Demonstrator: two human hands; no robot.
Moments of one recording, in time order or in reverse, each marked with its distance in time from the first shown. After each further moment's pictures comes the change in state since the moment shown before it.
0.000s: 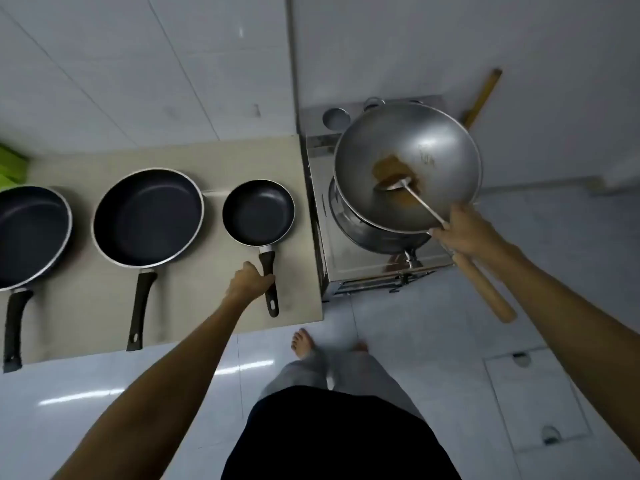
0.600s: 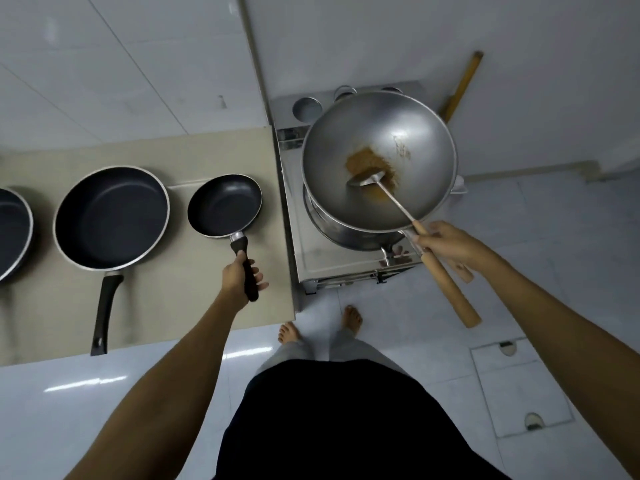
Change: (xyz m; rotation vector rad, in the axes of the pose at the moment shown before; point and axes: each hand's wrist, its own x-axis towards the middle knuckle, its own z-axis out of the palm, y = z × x) left_hand 0.000 0.058 0.041 -1.290 -0.128 -0.258; right_hand 0.026 0.076 0.012 0.419 -0.267 0.131
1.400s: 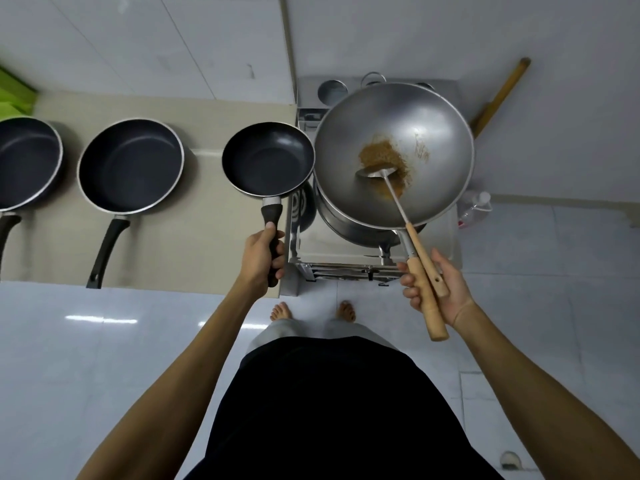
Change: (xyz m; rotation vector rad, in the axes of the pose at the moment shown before) left_hand -0.088 -0.036 0.074 -0.004 -0.087 0.327; right_hand 0.007 0.084 0.034 1.303 -0.760 0.221
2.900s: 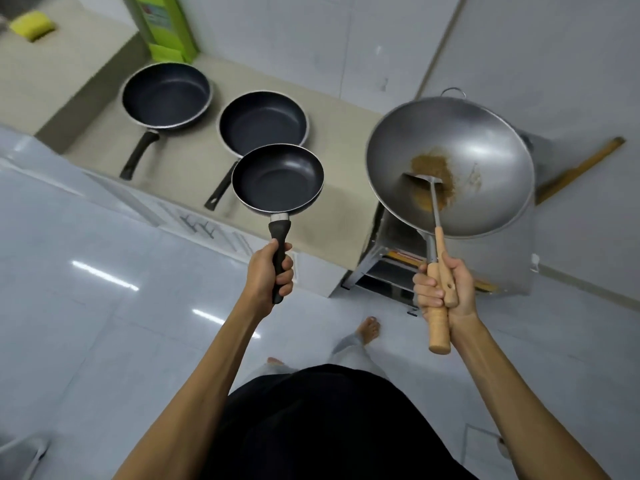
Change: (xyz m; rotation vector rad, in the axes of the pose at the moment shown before) left_hand -0.162 -0.050 -0.218 -0.391 0.124 0.000; right_hand -0.004 0.179 0.192 -0.061 0.000 -0.139
